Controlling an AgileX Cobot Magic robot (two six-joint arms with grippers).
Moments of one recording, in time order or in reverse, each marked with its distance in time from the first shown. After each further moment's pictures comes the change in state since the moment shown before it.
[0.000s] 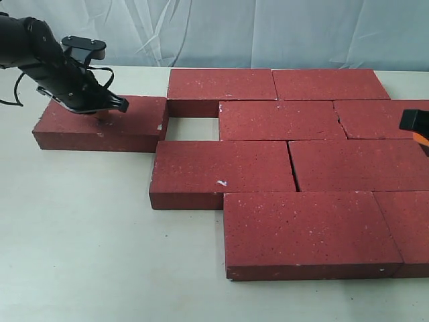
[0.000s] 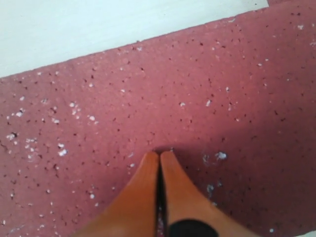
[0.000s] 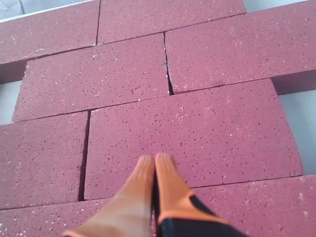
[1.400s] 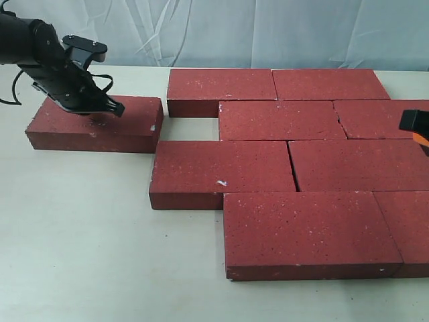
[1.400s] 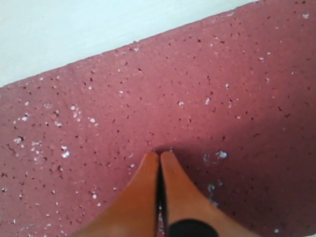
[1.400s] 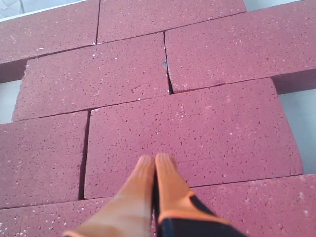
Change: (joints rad) left arm -0.007 -0.008 0.000 0.150 0.006 -0.057; right arm 0.000 0.000 0.000 0.001 0.002 0.000
